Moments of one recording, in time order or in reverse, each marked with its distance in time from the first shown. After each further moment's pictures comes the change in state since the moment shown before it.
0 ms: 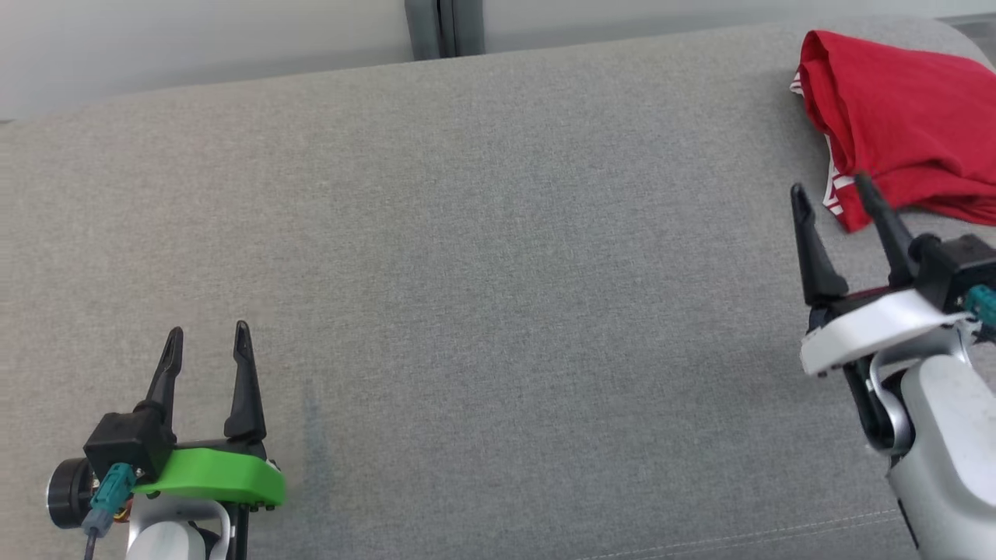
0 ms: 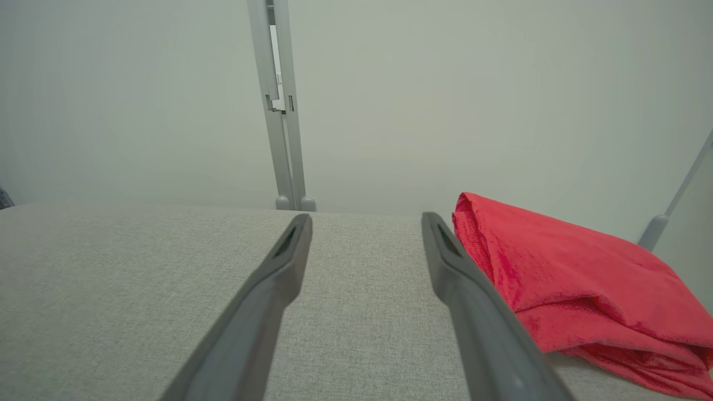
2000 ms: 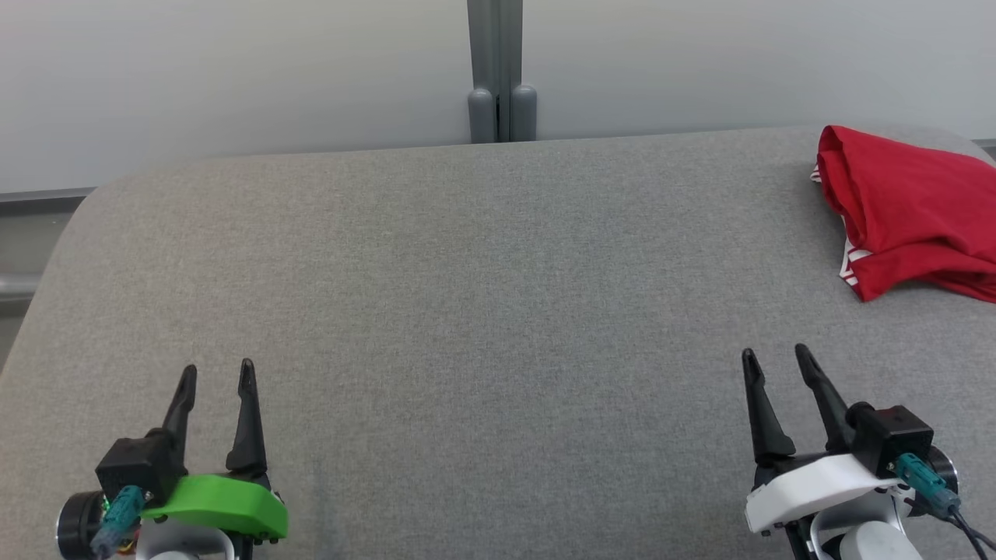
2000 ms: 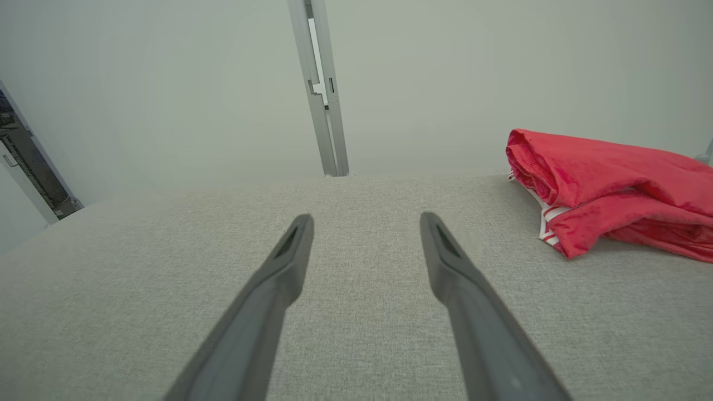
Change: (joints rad) left arm 0.056 0.023 -0.027 0.011 -0.034 0.006 0.028; right arm 0.376 0.237 -0.100 -0.141 -0.131 0.000 0.000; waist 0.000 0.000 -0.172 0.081
